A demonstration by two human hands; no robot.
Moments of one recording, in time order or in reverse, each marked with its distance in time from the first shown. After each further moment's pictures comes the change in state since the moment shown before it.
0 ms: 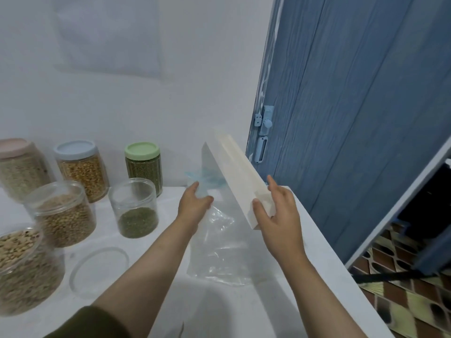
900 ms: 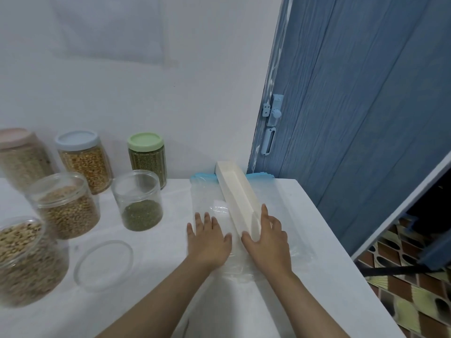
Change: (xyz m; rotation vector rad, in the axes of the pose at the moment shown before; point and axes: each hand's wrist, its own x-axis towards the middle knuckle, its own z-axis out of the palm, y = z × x) left_hand -0.058 -0.049 0.024 1.213 -0.279 0.021; right_hand -0.015 0.068 0.052 -0.479 -0.281 0.287
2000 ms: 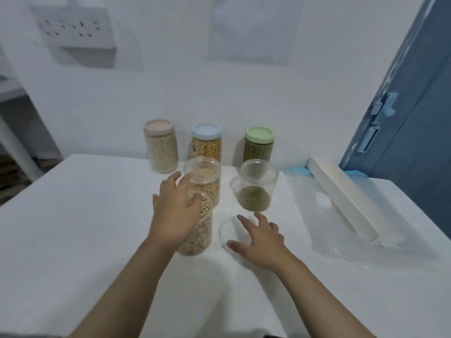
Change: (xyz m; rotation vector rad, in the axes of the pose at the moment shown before) left_hand -0.143 -0.283 -0.143 -0.509 0.517 -0.085; right_hand -0.114 -0.219 0.105 -0.202 -0.475 -0.336
